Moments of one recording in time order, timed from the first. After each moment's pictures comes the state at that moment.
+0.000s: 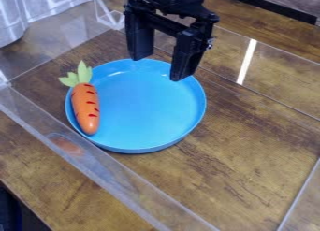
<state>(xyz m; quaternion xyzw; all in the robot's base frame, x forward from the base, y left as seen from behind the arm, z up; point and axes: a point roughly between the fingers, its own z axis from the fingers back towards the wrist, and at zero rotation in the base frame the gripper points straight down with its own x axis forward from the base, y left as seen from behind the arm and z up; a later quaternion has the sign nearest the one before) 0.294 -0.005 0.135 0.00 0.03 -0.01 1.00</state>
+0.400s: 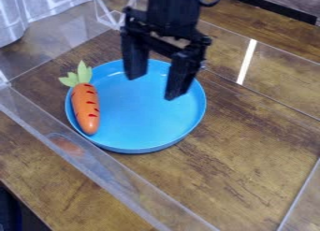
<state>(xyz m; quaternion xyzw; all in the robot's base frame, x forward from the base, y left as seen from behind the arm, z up) 0.285 0.009 0.112 -0.01 0.06 0.02 1.00</state>
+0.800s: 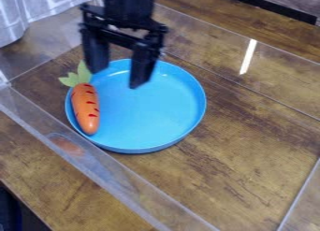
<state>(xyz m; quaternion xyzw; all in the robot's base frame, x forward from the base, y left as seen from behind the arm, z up) 0.268 0.049 0.116 -0.01 0.05 0.10 0.99</state>
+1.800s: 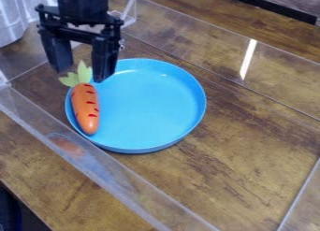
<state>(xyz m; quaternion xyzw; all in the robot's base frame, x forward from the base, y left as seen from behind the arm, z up) 0.255 0.076 0.101 -0.04 0.05 0.14 0.99</state>
